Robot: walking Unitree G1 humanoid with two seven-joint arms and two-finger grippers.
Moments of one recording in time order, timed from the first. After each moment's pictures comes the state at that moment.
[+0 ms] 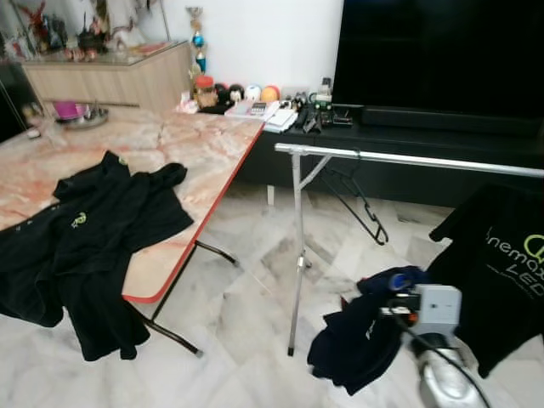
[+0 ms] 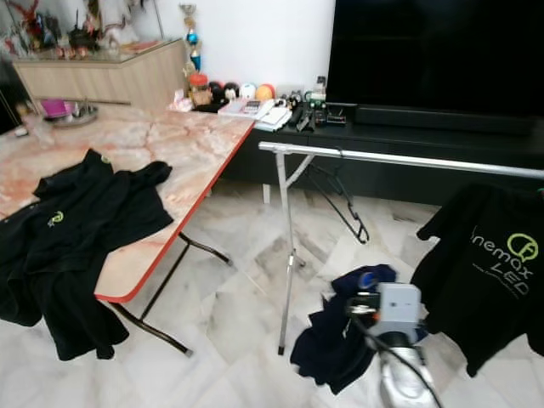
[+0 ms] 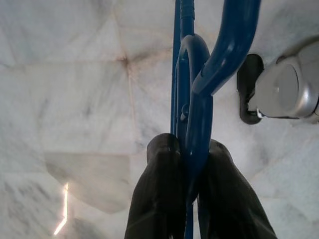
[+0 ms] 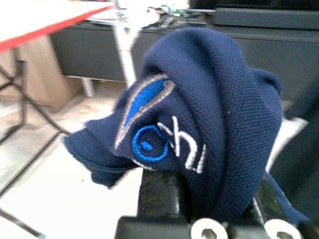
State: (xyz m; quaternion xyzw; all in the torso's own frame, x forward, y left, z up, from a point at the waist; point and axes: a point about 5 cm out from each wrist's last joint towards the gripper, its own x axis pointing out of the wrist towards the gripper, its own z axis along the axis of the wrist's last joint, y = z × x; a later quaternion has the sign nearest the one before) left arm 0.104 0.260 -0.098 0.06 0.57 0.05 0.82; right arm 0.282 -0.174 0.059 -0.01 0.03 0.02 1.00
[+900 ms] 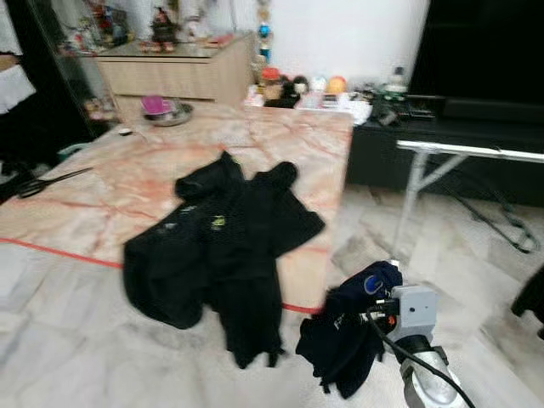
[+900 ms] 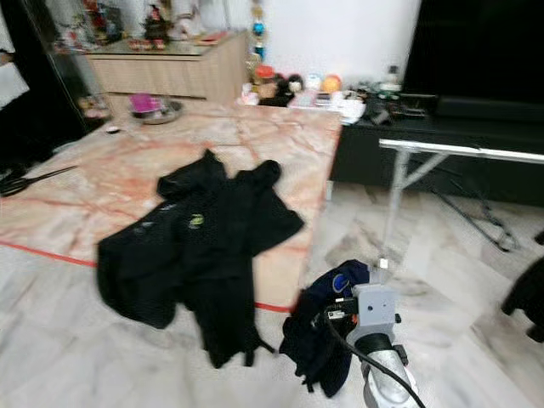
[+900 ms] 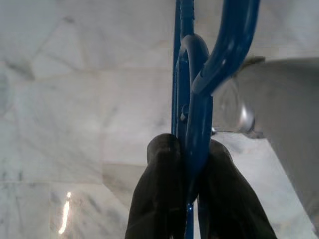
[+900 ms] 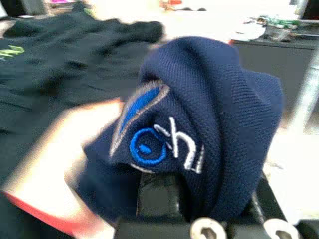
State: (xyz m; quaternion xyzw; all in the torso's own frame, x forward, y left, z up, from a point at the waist) left arm 0.128 0.228 -0.100 0.06 0.55 0.01 0.83; right arm 0.271 -0.163 0.068 -0.01 0.01 0.06 1.00
